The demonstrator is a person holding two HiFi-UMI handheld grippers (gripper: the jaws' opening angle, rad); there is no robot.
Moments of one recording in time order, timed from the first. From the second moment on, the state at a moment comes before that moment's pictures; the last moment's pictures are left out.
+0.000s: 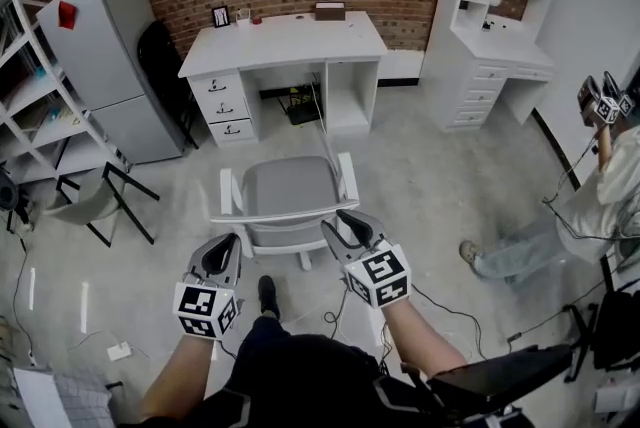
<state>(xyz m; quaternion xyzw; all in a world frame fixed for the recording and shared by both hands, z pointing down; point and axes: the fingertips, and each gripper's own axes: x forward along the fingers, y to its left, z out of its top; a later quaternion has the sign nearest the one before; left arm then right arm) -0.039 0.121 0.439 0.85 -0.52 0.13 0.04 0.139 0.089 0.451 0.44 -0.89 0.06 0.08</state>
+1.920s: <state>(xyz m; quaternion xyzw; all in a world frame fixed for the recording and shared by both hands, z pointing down) -0.062 -0.012 0.709 0.76 -0.14 0.61 -0.16 0.078 -0.024 0.707 0.15 -0.78 -0.13 0.59</state>
